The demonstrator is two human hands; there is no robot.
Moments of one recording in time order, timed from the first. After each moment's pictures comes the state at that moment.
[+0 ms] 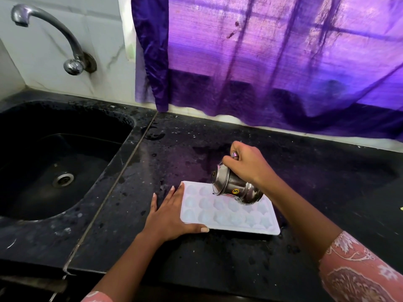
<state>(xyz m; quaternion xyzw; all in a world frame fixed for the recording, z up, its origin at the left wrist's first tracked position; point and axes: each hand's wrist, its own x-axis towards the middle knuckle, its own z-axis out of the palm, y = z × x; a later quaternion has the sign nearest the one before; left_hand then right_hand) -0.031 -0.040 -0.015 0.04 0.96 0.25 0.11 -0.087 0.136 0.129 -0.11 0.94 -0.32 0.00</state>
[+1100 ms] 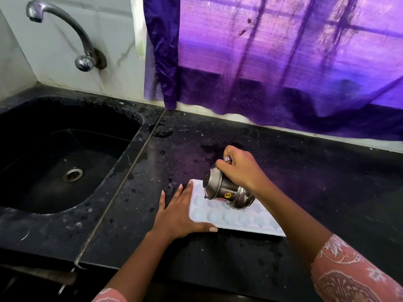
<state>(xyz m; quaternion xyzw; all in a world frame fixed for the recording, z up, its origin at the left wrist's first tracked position) -0.028 -0.040 -0.013 0.03 0.96 0.26 0.10 -0.082 0.106 0.117 -0.12 0.93 -0.34 0.03</state>
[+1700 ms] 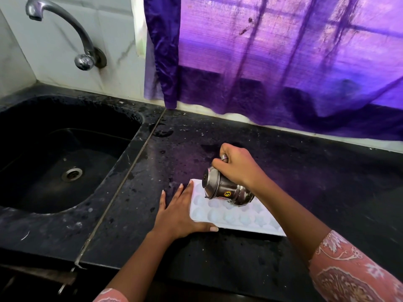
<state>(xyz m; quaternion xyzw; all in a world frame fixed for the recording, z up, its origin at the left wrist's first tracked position) -0.029 -0.039 -0.014 0.03 0.96 0.26 0.10 -0.085 0.099 0.121 -0.14 0.94 -0.31 0.04</state>
